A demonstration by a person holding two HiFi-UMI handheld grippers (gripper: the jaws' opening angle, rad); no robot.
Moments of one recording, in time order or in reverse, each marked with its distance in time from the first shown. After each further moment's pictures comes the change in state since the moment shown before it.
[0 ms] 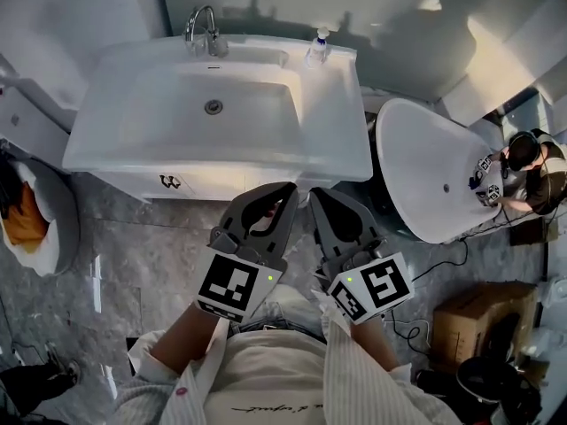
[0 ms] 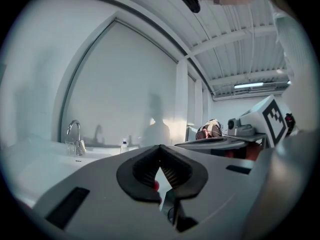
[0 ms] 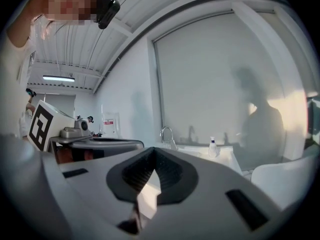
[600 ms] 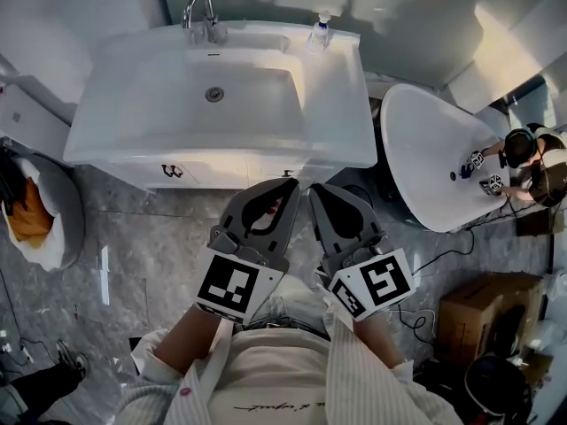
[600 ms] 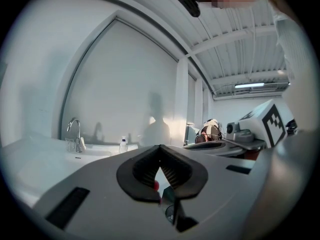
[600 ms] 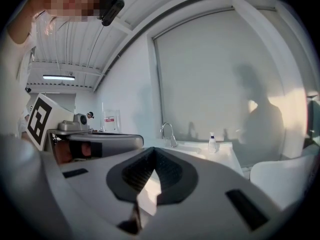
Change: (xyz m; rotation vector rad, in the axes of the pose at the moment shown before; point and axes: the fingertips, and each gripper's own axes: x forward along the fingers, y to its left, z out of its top) left arm -0.006 -0.011 -0.008 -0.015 0.015 0.005; right arm -0.008 0.004 -0.017 0.002 0.037 0.012
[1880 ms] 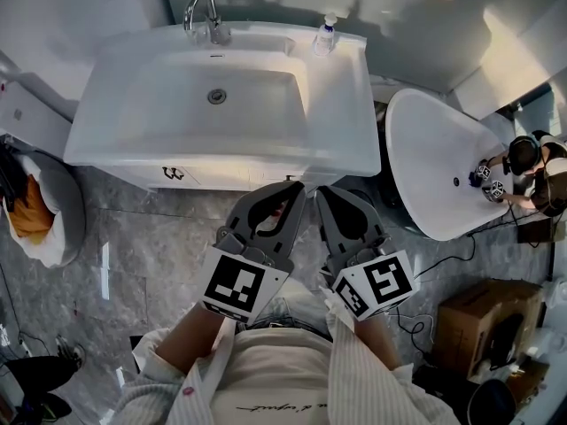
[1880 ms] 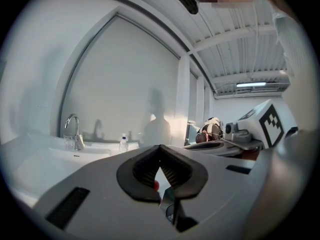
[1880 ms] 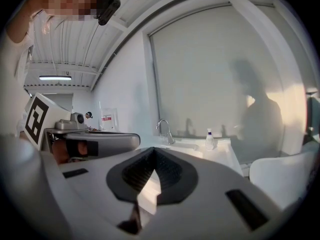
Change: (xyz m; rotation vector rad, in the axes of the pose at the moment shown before) left arm 0.022 0.006 -0.008 -0.015 0.024 0.006; right arm 0.012 -0.025 -0.010 0.025 0.030 -0.013
